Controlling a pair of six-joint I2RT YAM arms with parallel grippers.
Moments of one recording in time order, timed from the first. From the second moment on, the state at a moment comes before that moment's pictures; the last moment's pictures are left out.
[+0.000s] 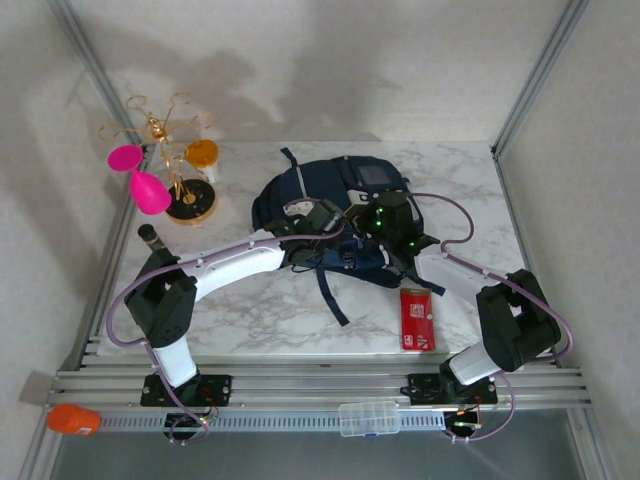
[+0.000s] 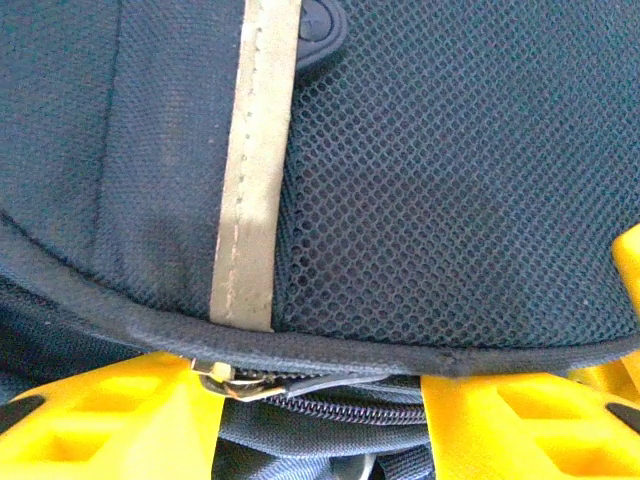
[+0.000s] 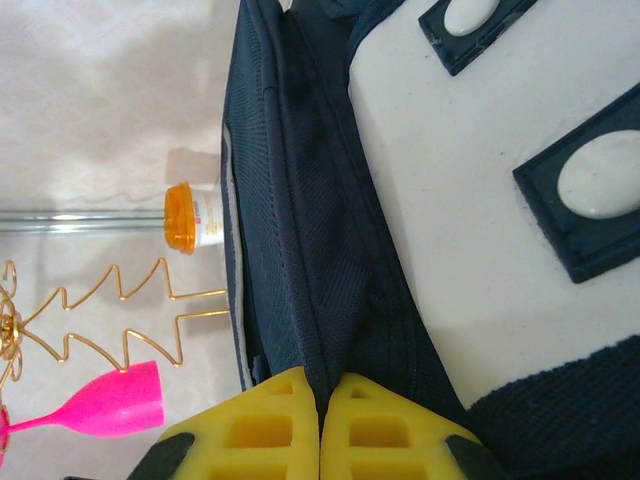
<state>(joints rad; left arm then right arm) -0.82 1.75 1.31 -0.46 -0.32 -1.21 0.53 1.50 0.86 0.20 -0.16 1.29</state>
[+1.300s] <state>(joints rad) -0.83 1.72 1.34 -0.51 -0.35 -1.11 0.53 1.50 0.83 0.28 -0.21 1.31</state>
